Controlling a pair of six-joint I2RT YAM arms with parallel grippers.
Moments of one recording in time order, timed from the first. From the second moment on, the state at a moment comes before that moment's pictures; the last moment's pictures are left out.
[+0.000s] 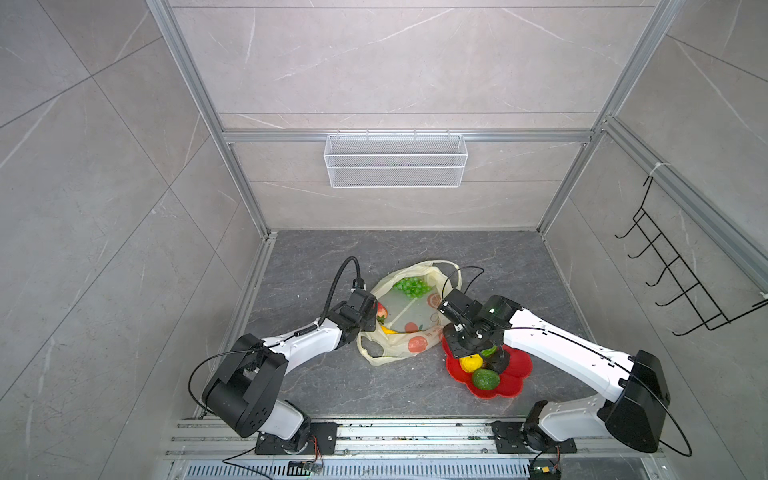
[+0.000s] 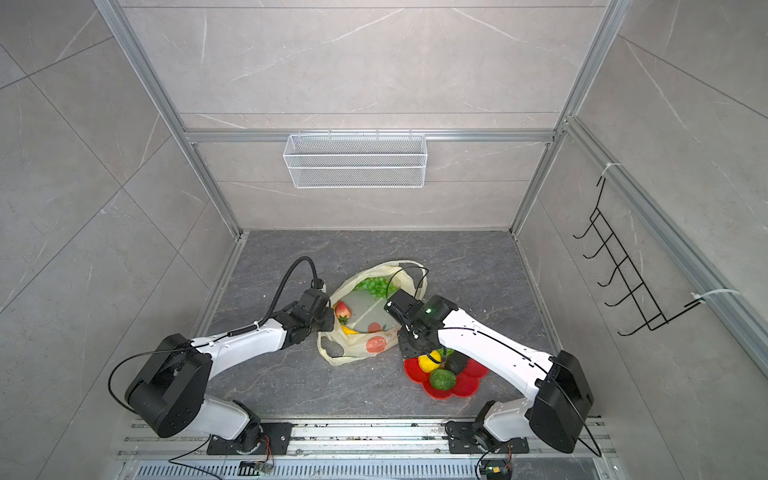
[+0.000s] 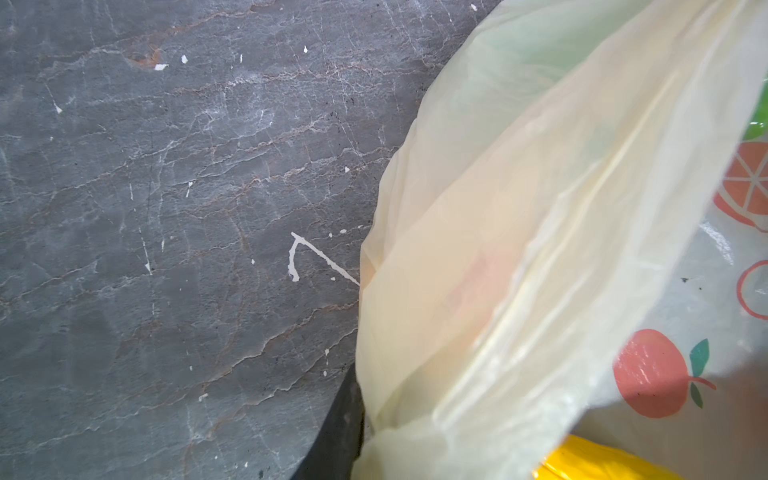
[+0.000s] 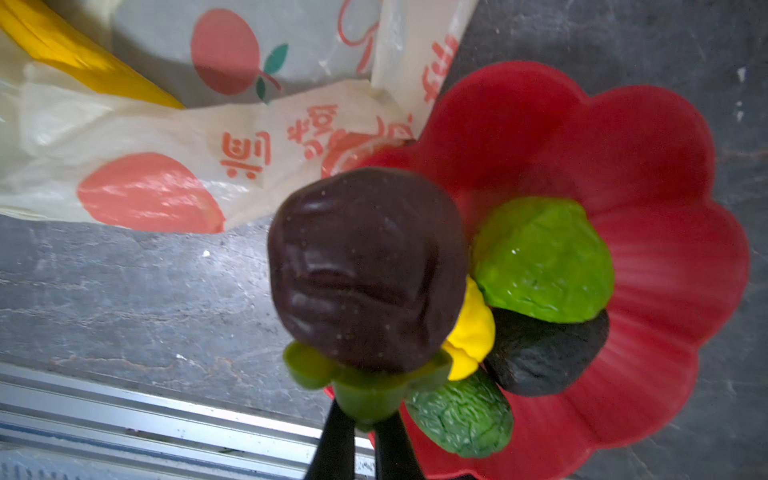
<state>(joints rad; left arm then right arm) -0.61 1.48 0.76 -0.20 -0.25 -0.44 0.81 1.39 1.13 -1.17 0.11 0.55</state>
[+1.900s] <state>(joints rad) -0.61 1.48 0.76 -0.20 -0.25 -0.44 0.65 1.66 1.28 -1.36 0.09 0.37</state>
